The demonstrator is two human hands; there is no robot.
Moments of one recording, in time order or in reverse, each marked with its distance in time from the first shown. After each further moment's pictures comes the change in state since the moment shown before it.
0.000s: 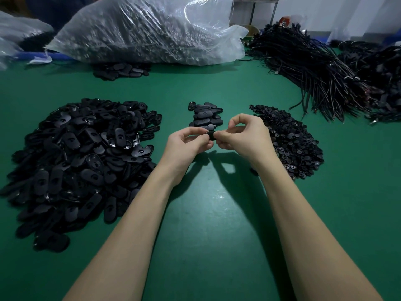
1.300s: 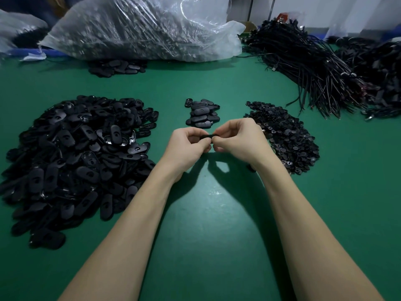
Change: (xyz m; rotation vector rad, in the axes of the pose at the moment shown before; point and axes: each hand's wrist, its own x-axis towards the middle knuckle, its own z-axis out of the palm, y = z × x) left_hand -0.008 0.004 0.009 0.383 -0.007 0.050; right_hand 0.000 0.008 -0.005 -0.222 -0.108 -0.050
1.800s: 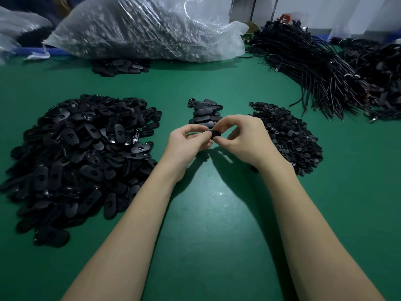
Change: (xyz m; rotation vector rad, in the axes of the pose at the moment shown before) left_hand 0.004 0.000 -0.003 -0.279 0.056 -0.078; right_hand 0.003 0.001 -0.005 -0.309 0.011 -0.303
